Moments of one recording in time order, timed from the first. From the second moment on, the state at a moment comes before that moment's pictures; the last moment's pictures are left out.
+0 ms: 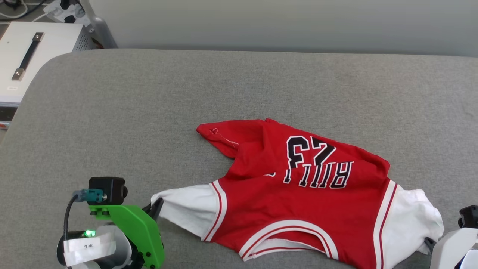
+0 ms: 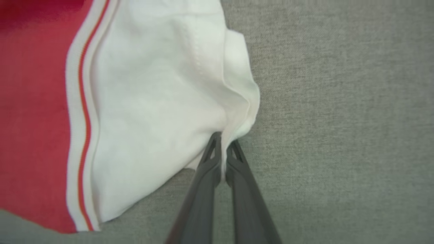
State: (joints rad) left arm 0.05 0.31 -0.17 -0.28 -0.54 0.14 0.63; right arm 0.08 -0.25 -0.17 0.10 0.33 0.13 0.60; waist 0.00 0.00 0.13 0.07
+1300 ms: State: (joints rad) left arm -0.58 0.54 -0.04 -0.31 -0.59 -0.03 0.65; right arm -0.75 -0.72 0.01 -0.04 0.49 0.13 0.56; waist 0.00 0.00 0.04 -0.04
